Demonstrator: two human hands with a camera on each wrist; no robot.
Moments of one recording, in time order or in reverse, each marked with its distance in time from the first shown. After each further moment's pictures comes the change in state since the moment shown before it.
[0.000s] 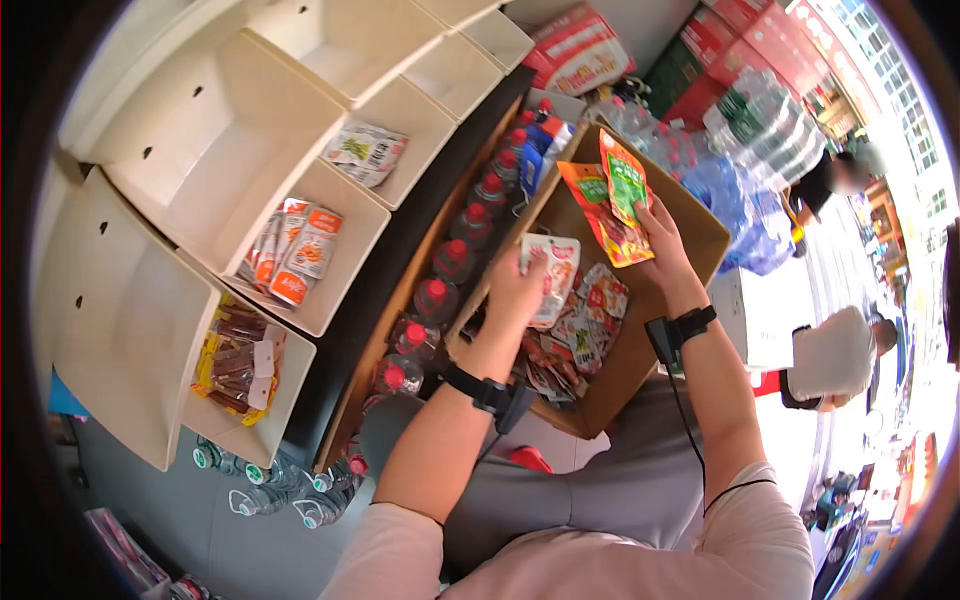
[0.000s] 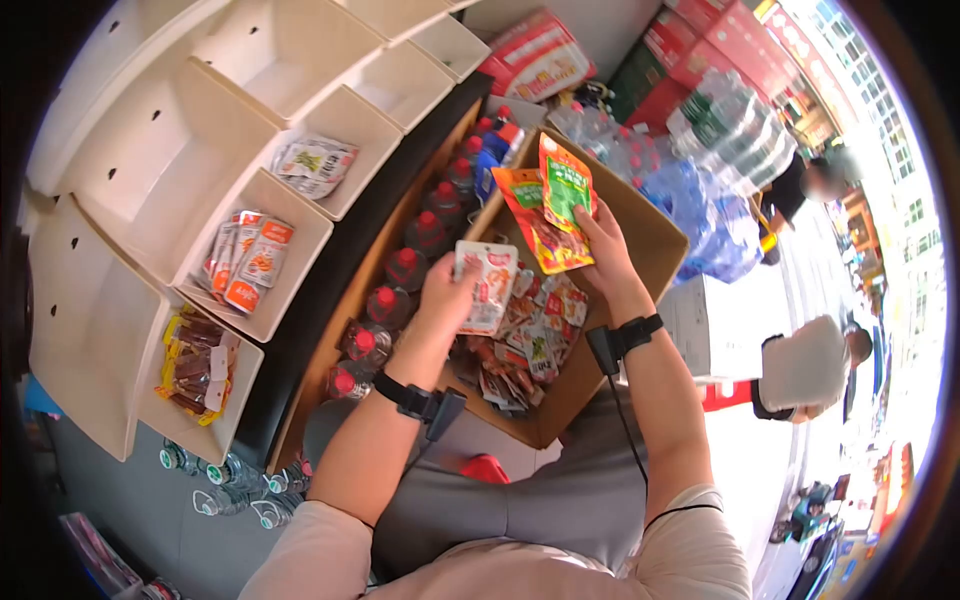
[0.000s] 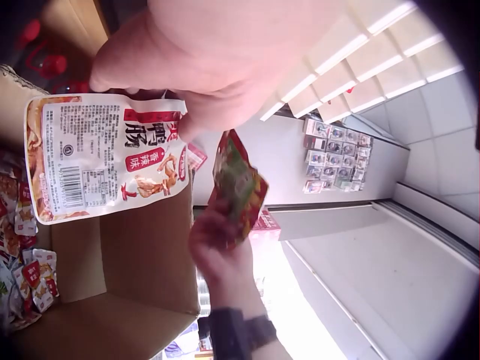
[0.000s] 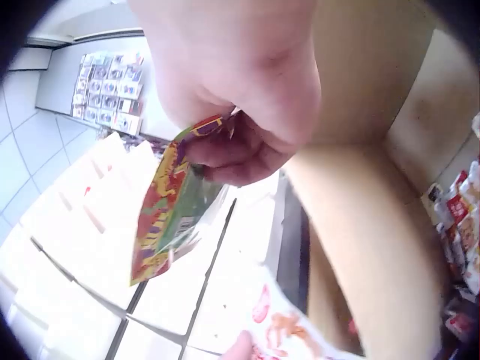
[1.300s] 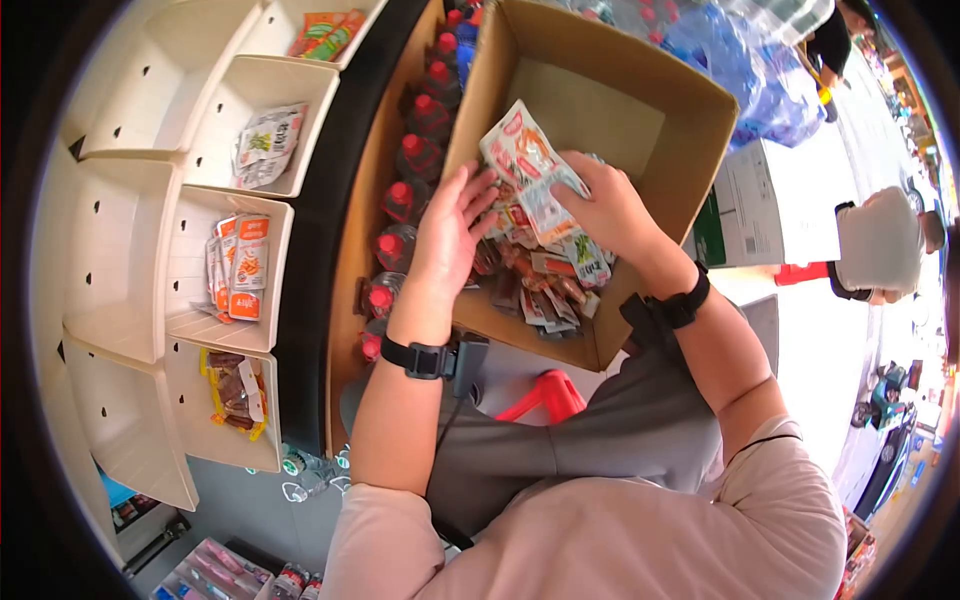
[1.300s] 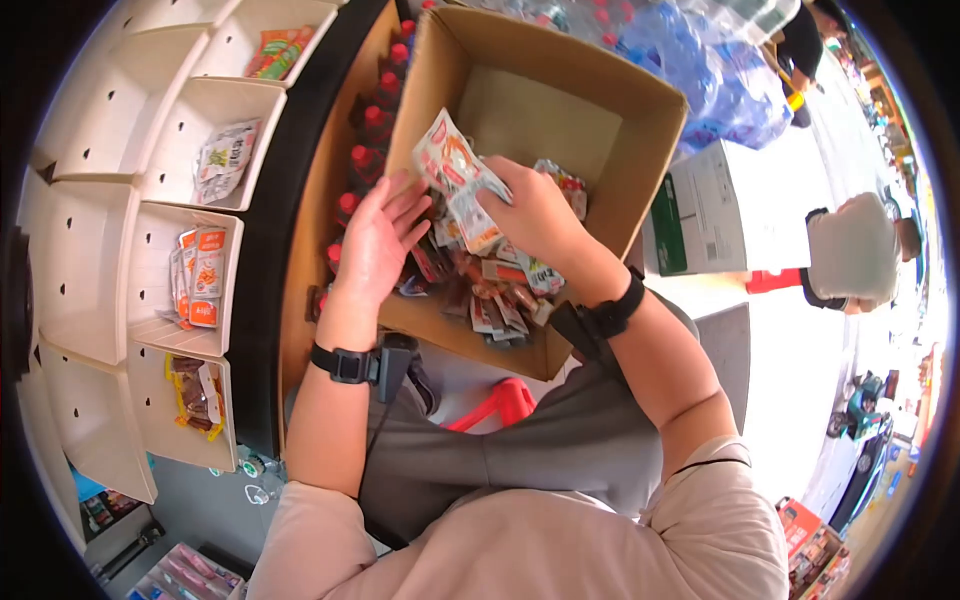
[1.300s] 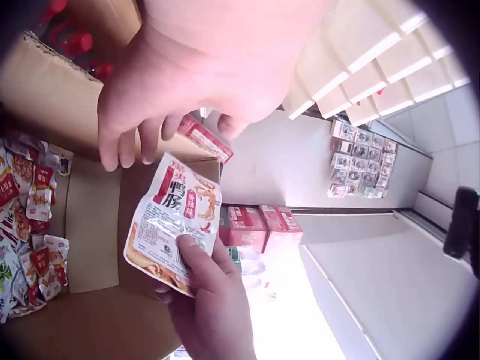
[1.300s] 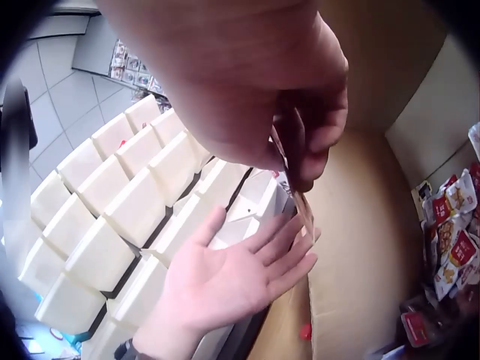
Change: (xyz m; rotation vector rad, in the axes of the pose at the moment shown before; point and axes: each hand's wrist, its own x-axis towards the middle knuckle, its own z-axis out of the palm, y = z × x) left_hand 0.005 0.024 0.021 -0.322 -0.203 -0.563; right_hand -0.072 0.035 -0.020 -1.081 -0.008 -0.120
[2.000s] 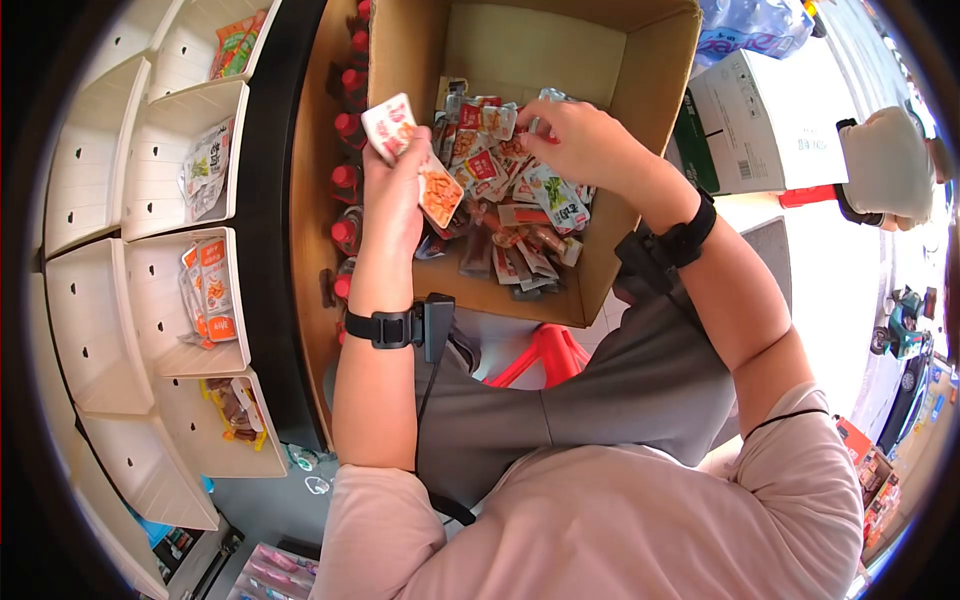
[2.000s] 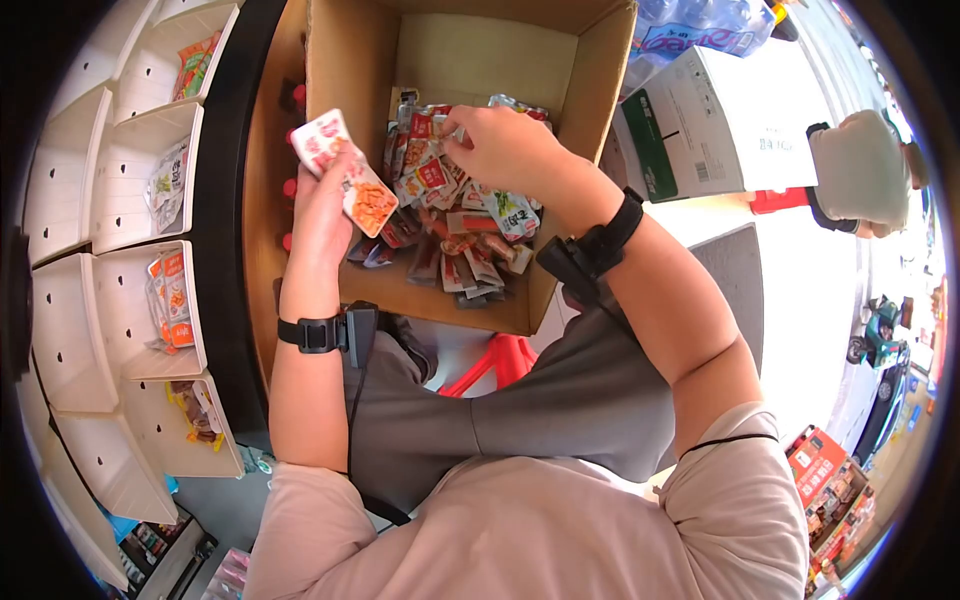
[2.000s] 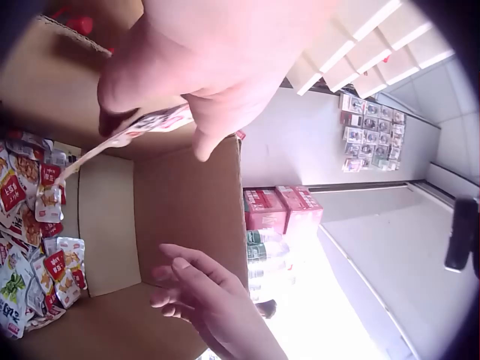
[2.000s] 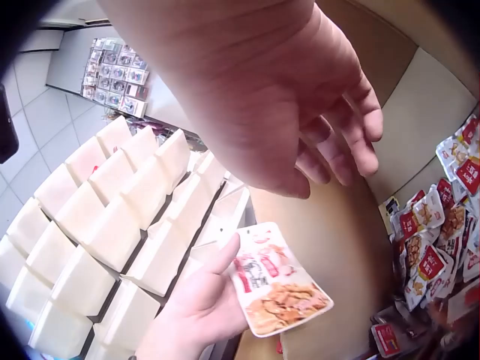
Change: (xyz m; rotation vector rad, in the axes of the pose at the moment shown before) left_hand 0.043 -0.035 0.014 0.195 0.105 0.213; right_hand -0.005 0.057 -0.033 -0.288 -0.233 0.149
